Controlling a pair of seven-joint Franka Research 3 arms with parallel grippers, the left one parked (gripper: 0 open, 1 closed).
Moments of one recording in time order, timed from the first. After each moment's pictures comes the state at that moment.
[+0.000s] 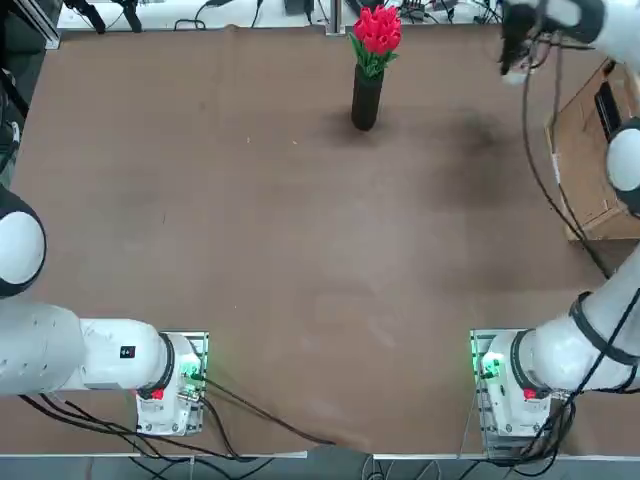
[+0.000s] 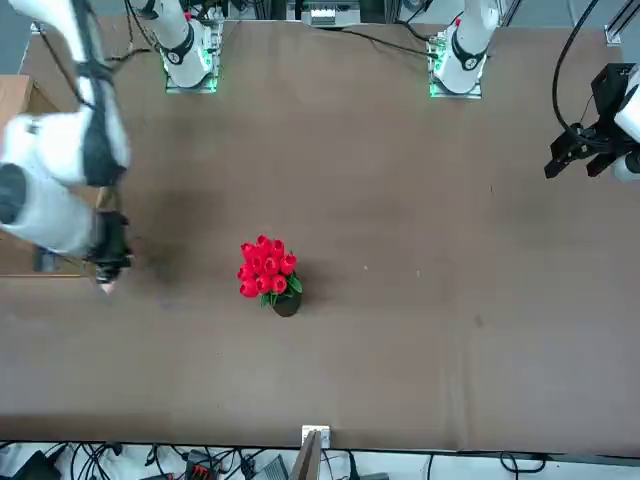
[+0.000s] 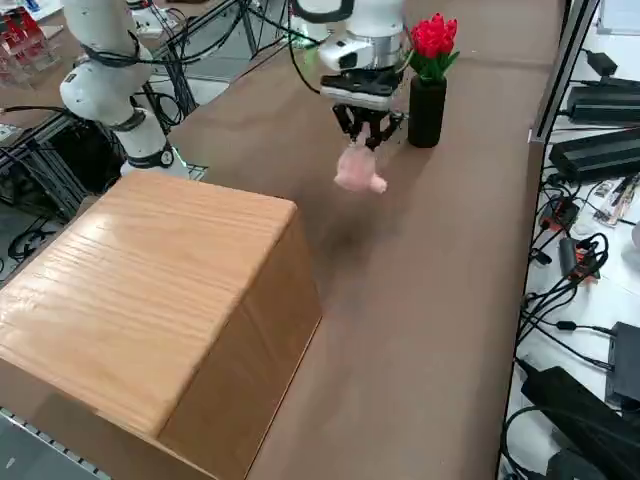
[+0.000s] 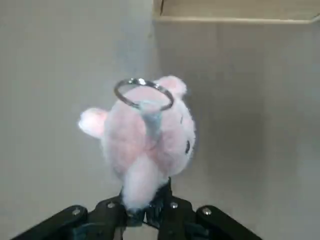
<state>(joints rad) 0.01 0.34 -0.02 -1.60 -0.06 1.89 1.63</state>
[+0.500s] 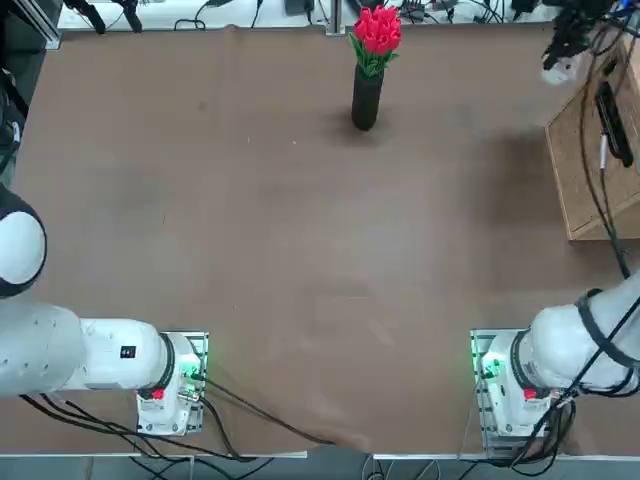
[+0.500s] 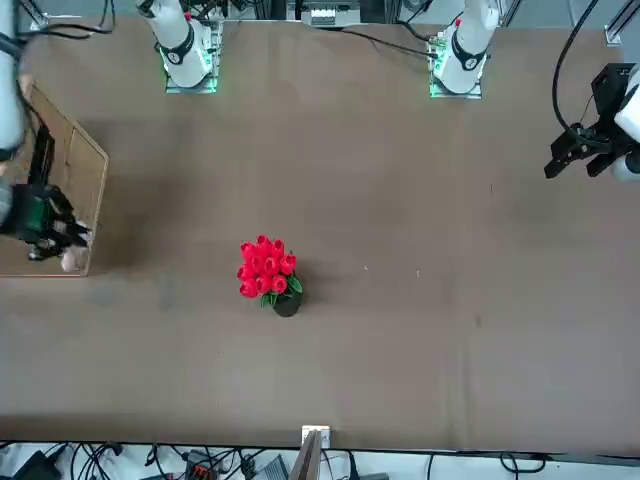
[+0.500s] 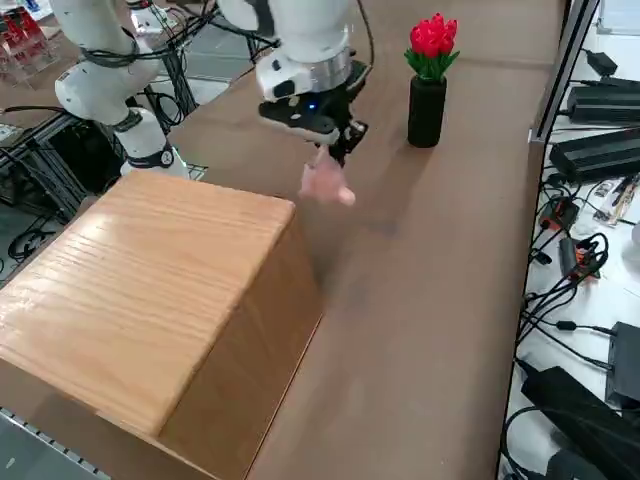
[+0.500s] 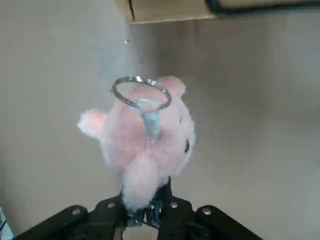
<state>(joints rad) -0.23 0.27 -0.02 -1.61 0.21 1.77 1.36</state>
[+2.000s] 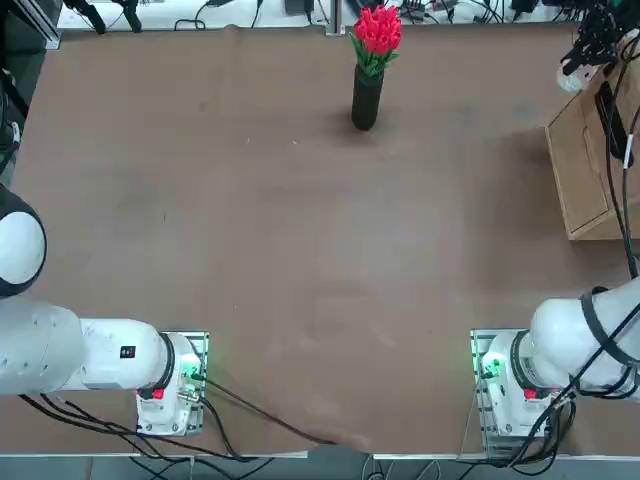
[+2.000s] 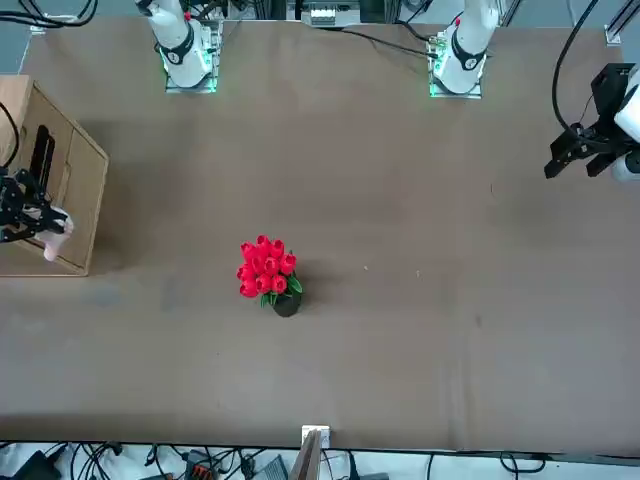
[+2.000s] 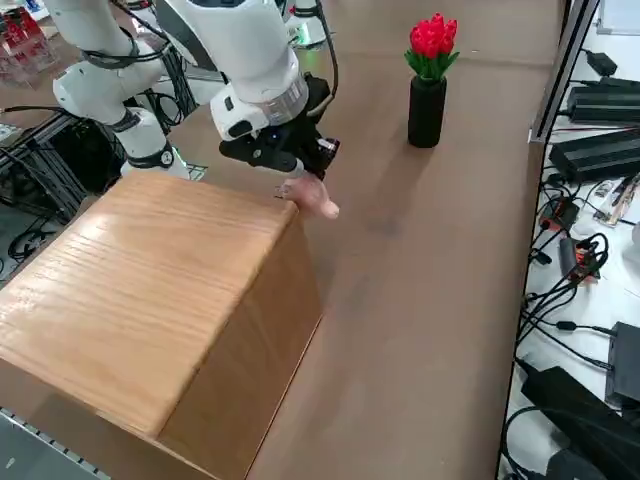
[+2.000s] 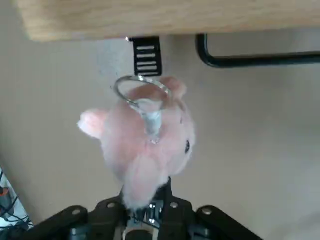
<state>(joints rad) -0.35 0.26 -0.01 -1.64 0.33 1.76 1.17</state>
